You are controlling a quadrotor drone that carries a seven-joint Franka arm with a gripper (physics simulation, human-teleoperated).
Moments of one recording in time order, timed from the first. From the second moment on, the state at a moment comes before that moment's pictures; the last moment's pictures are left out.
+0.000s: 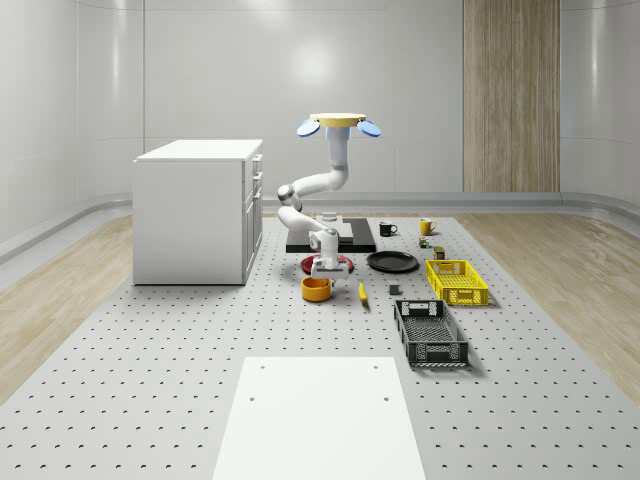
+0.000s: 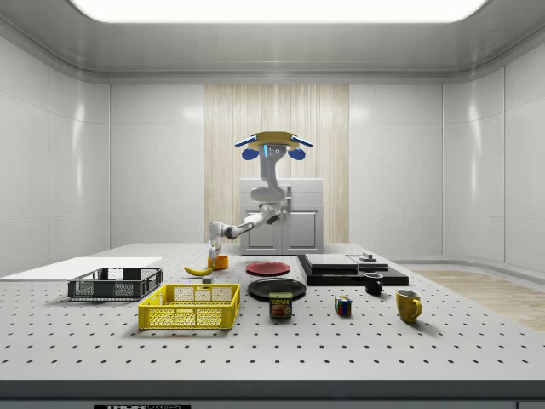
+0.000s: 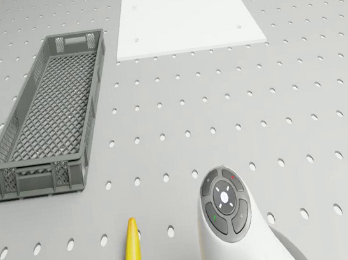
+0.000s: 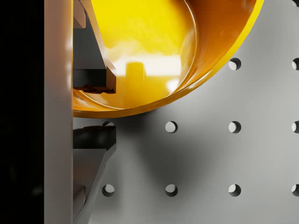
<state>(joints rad) -1.33 -1.30 0.94 -2.34 -2.22 1.79 1.48</state>
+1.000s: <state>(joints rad) -1.31 -1.32 0.97 -2.39 -2.18 1.76 1.49</state>
